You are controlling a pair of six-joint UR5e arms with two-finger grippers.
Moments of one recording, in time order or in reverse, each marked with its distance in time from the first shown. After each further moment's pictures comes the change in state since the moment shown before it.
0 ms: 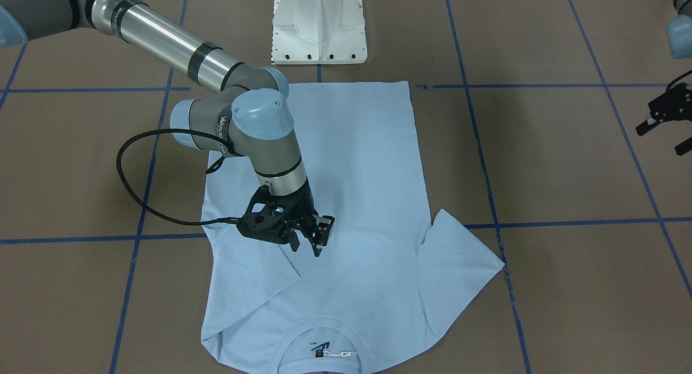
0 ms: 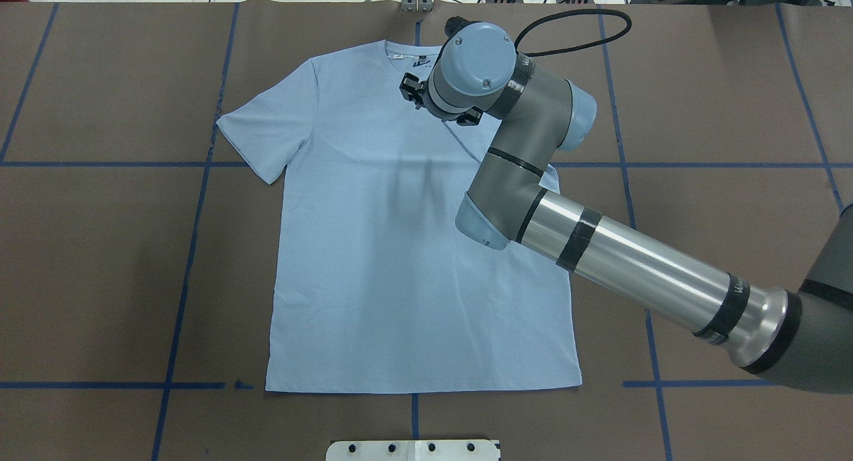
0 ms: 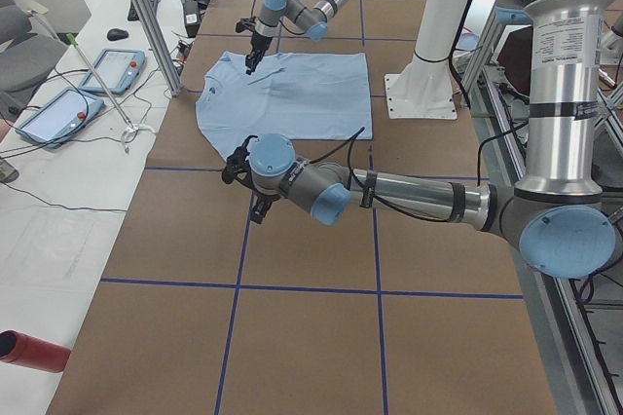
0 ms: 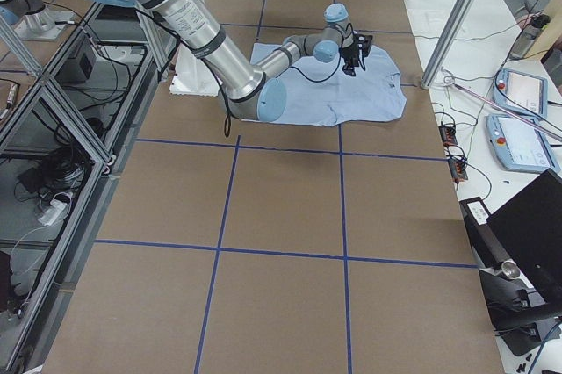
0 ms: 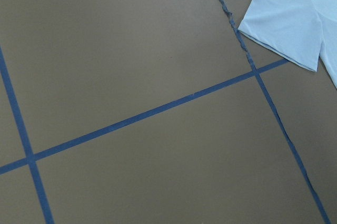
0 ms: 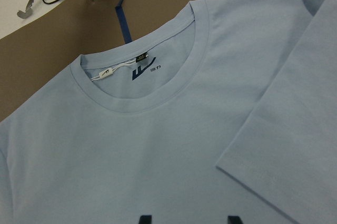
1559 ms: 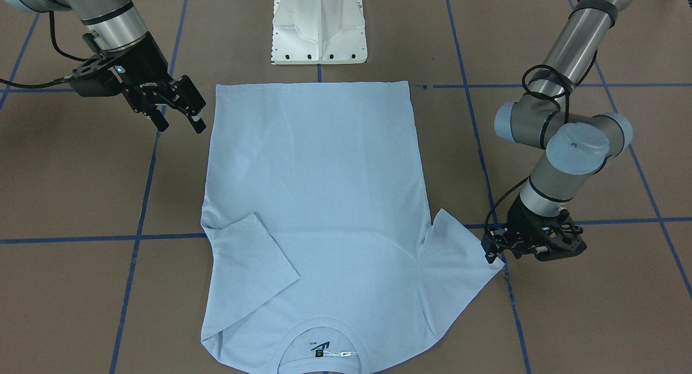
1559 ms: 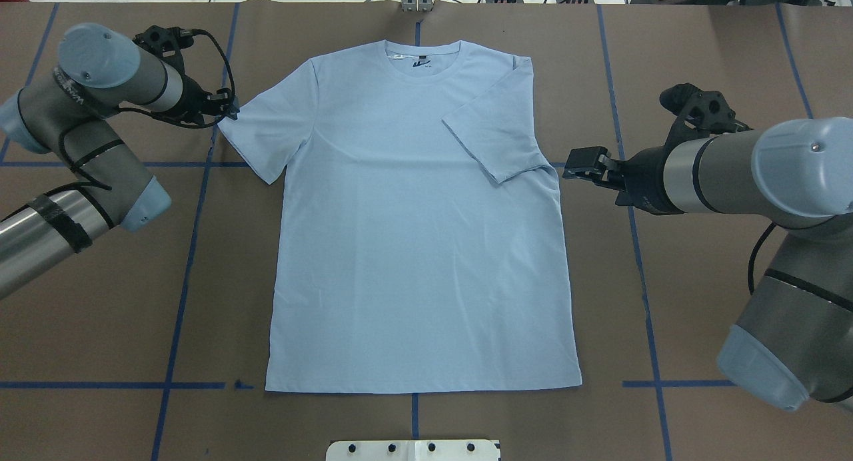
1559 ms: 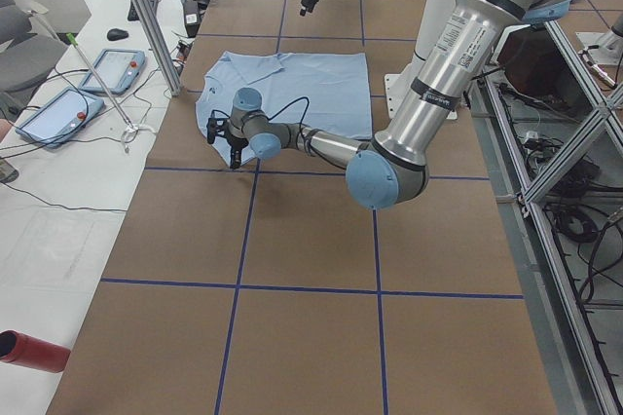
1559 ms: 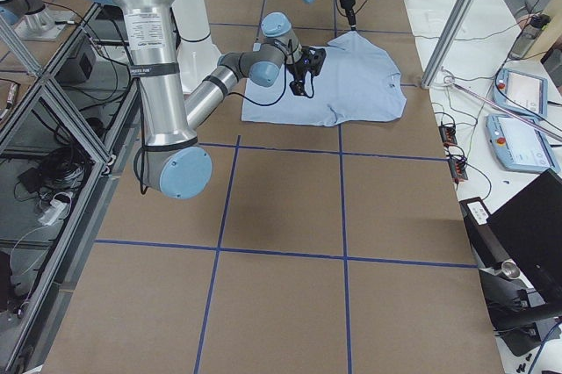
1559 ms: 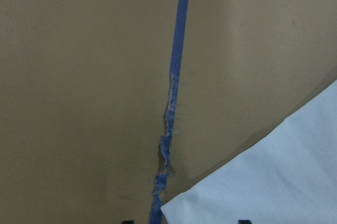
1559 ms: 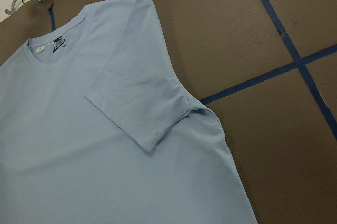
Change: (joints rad) left arm 0.463 -0.468 0.437 -0.161 0.639 -0.813; right arm 0.012 -0.703 0.847 -0.086 0.056 0.009
